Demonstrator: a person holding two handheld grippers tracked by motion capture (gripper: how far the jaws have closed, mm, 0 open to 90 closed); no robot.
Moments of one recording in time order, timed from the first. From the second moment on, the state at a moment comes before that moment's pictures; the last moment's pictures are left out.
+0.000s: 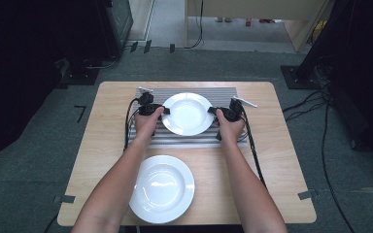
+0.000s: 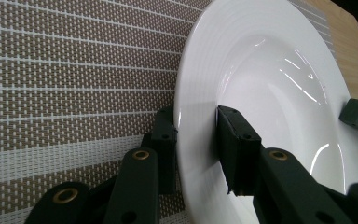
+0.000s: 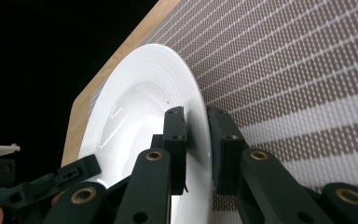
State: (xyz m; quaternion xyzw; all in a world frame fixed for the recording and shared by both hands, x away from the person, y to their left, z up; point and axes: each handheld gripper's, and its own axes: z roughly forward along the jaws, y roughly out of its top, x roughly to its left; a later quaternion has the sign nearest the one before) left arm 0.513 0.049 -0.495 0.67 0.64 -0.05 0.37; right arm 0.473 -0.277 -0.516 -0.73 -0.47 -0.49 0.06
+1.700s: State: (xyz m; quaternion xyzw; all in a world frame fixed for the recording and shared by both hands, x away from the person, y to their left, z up) left arm 0.374 0.159 -0.453 0.71 0.54 0.09 0.44; right arm 0.374 -0.310 -0.463 -0.55 -0.68 -0.47 -0.13
